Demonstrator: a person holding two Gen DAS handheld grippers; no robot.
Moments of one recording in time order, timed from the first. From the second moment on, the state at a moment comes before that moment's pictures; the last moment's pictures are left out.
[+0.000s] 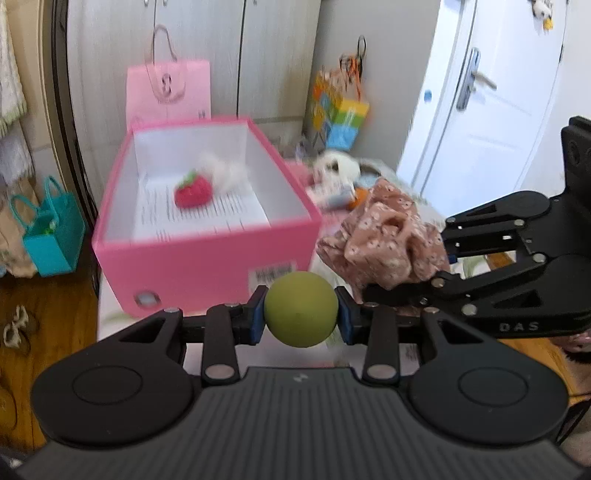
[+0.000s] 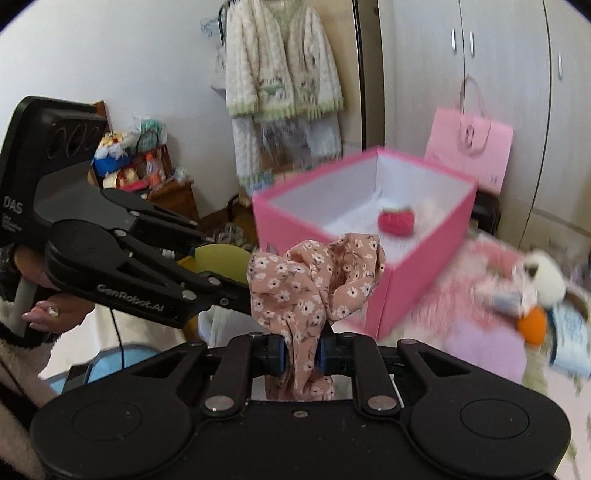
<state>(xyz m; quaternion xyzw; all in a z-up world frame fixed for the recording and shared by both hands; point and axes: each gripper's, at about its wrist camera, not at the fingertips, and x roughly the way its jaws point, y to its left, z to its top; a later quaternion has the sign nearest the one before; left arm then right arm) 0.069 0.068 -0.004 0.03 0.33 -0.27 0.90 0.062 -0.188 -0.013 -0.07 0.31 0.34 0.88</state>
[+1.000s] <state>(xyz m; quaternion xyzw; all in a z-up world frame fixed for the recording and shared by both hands) 0.317 0.078 -0.032 -0.11 0.44 -0.20 0.87 0.290 -0.137 -0.038 -0.21 0.32 0.31 0.87</state>
